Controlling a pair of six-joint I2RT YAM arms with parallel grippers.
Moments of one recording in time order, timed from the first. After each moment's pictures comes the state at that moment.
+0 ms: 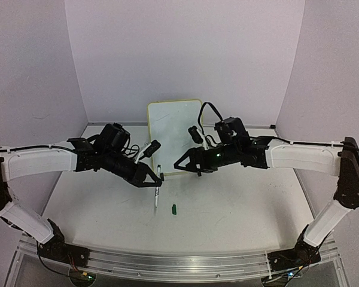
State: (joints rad) left arm -0.79 1.41 0.98 -0.33 0.62 -0.31; right arm 0.81 1.63 1.17 -0.13 -0.45 0.54
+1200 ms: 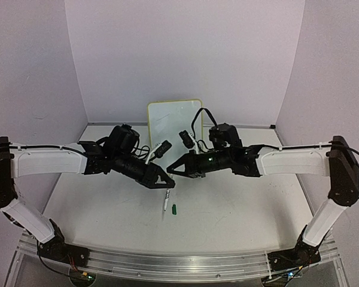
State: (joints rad) left arm -0.85 1.50 1.00 -0.15 0.69 -0.43; right arm 0.86 1.69 1.12 0.13 -0.58 0.73
